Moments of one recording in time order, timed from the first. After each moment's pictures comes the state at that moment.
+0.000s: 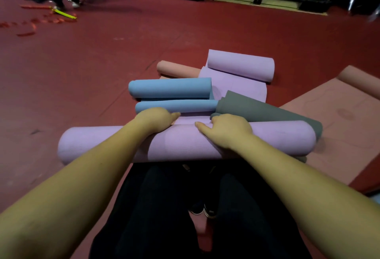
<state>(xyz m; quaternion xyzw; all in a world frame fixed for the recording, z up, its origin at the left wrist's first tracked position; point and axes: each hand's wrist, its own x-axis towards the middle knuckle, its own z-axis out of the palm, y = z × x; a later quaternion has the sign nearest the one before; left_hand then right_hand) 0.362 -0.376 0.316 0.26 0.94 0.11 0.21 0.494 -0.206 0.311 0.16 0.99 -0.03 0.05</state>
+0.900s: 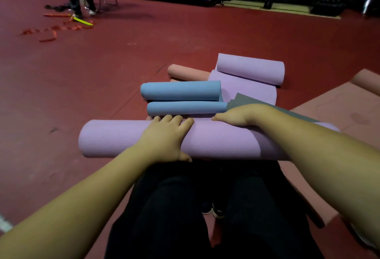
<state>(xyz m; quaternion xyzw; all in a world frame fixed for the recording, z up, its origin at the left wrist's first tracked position) 0.430 -0.431 0.317 0.46 0.88 -0.06 -0.05 0.476 -0.189 0.358 0.14 0.94 -0.19 0.26</state>
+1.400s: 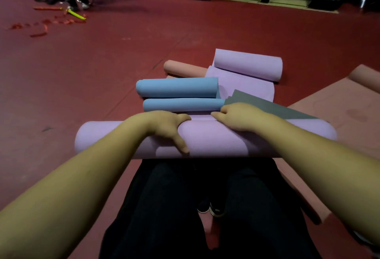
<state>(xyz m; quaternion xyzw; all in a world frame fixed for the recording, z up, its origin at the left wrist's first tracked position) 0.368 -0.398 0.334 0.40 0.86 0.03 0.32 0.477 -0.184 0.341 0.13 0.98 -0.09 0.14</state>
